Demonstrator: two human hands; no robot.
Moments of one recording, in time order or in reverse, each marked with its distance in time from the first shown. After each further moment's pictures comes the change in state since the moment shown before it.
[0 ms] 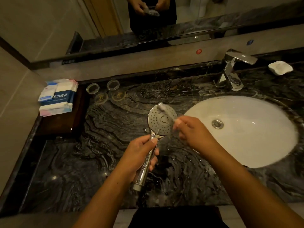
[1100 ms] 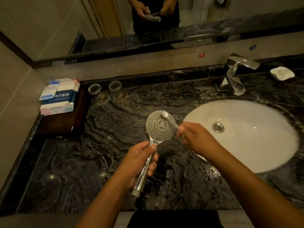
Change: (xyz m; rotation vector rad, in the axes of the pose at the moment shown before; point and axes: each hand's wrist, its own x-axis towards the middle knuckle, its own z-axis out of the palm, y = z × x) left_hand -0.006 -0.005 -0.004 -0.077 -0.015 -0.061; right_hand 0.002 0.008 -0.006 -0.119 -0.091 0.016
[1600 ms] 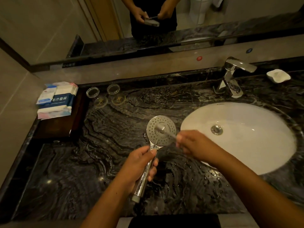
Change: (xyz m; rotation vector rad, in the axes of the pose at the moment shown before) left_hand 0.004 -0.005 0.000 0.004 -0.007 -0.006; right_hand -0.003 0.005 -0.006 0.032 -0.132 0.039
